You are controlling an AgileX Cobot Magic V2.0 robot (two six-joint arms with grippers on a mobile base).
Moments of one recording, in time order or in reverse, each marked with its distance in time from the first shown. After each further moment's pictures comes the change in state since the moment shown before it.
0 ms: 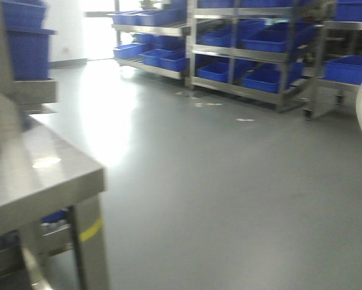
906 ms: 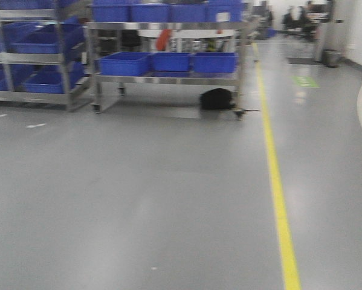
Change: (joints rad) left arm 0.000 0.000 0.000 0.000 0.000 0.000; right arm 0.000 0.000 0.000 0.000 0.000 0.000
